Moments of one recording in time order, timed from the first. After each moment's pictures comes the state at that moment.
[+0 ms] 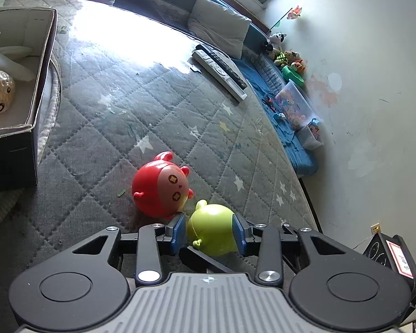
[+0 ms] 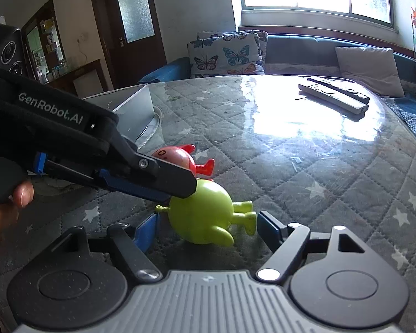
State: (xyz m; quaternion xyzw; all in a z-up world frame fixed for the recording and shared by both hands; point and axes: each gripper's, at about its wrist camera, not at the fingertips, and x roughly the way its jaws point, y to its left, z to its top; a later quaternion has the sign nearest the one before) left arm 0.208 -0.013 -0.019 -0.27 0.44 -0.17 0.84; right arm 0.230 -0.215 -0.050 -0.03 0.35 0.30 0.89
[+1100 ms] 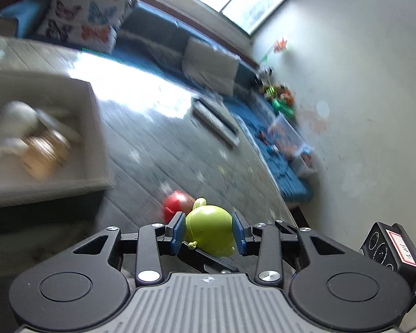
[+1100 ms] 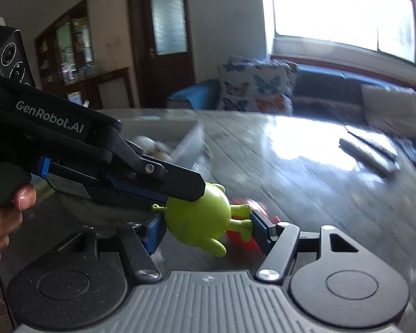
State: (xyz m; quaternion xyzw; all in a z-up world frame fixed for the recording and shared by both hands) left arm 0.150 0.053 0.043 -0.26 0.36 -0.16 0.88; right arm 0.201 -0.150 0.007 -0.07 0.28 0.36 0.89
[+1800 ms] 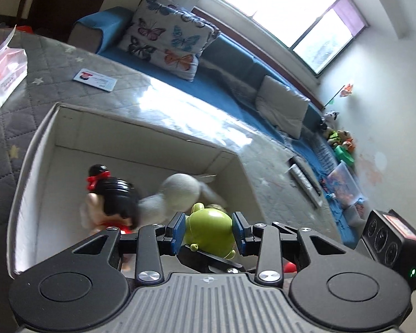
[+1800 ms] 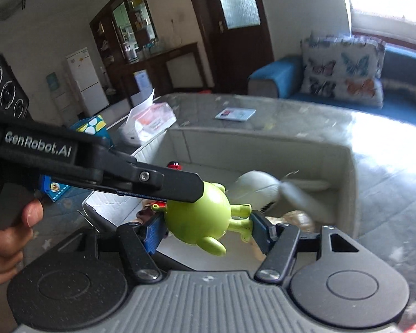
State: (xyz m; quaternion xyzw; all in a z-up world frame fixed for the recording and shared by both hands) left arm 0.157 0.214 0.036 -0.30 0.35 -0.01 0.89; right arm 0.270 0.028 0.002 -0.06 0.35 0.50 0.79
